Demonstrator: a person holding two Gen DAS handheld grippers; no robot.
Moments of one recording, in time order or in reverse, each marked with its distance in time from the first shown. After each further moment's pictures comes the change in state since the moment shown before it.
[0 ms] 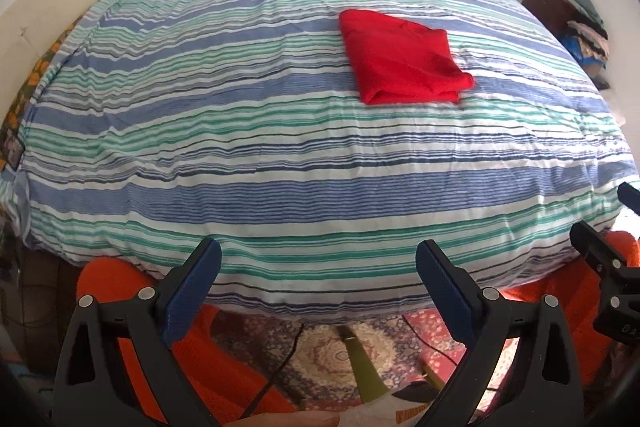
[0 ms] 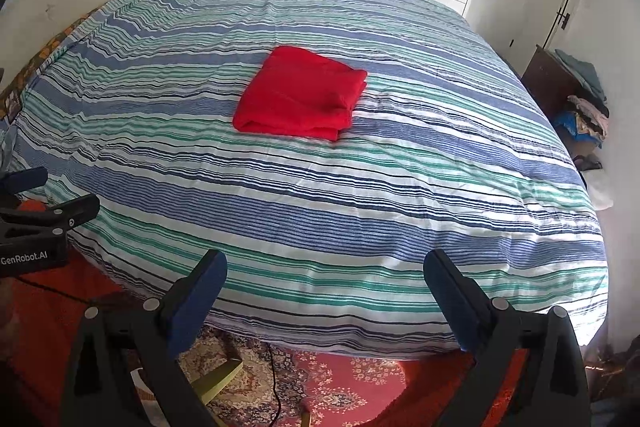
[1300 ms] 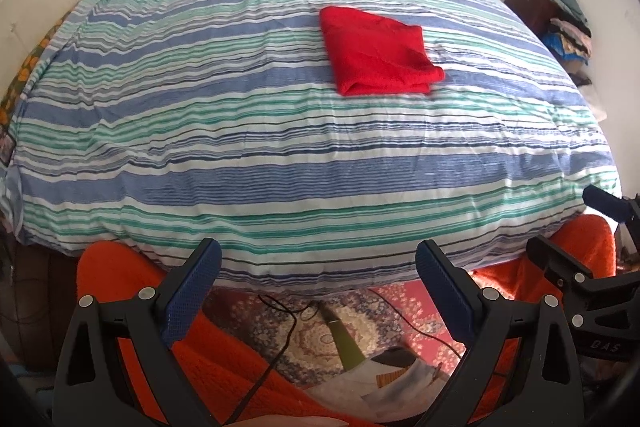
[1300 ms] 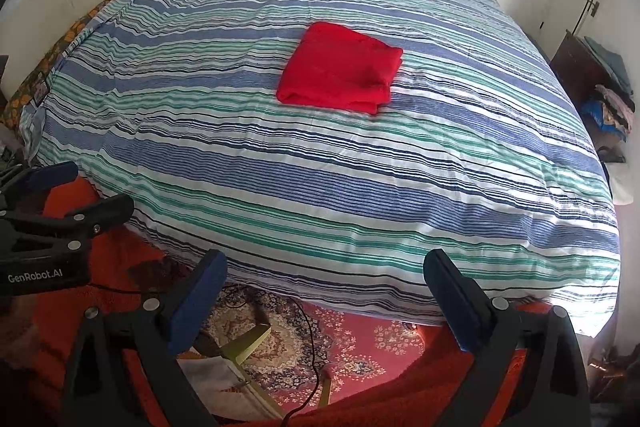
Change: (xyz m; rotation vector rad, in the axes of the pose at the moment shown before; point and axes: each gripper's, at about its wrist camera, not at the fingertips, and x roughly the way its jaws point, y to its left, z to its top) left arm -0.030 -0.002 -0.009 0.010 0.030 -0.069; right arm -0.022 0.020 -0.004 -0.030 0.101 0.088
